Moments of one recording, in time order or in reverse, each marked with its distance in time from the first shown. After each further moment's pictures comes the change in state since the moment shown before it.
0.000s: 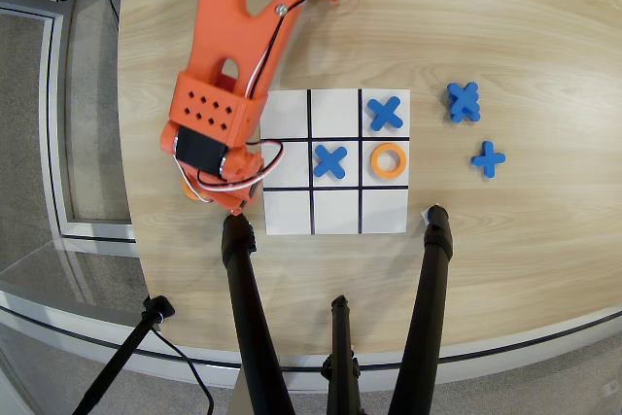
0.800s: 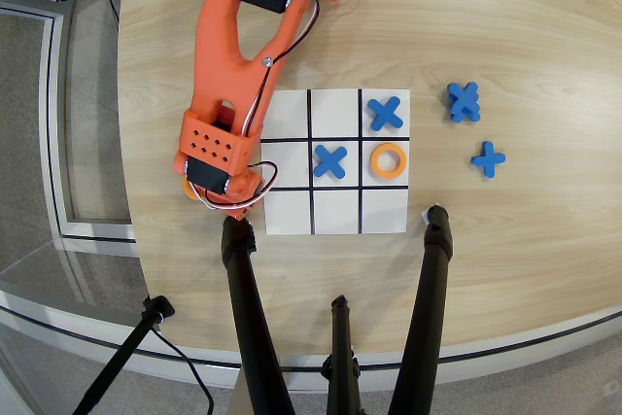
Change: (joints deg) arm 0.1 -13.9 -7.6 -3.8 0.0
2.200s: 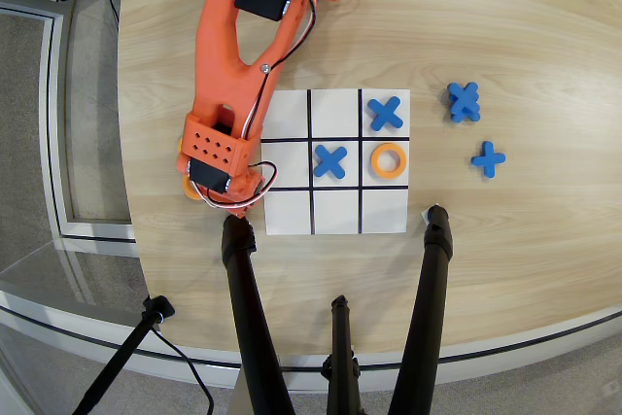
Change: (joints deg) arm 0.7 -3.6 -0.4 -1.1 -0.7
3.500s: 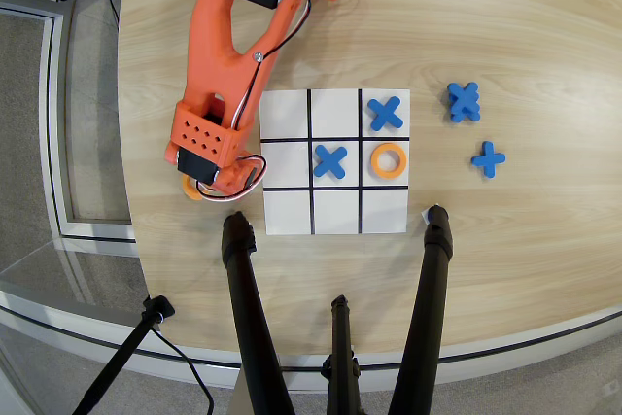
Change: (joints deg) arm 1.9 3.7 3.9 9.9 -3.8
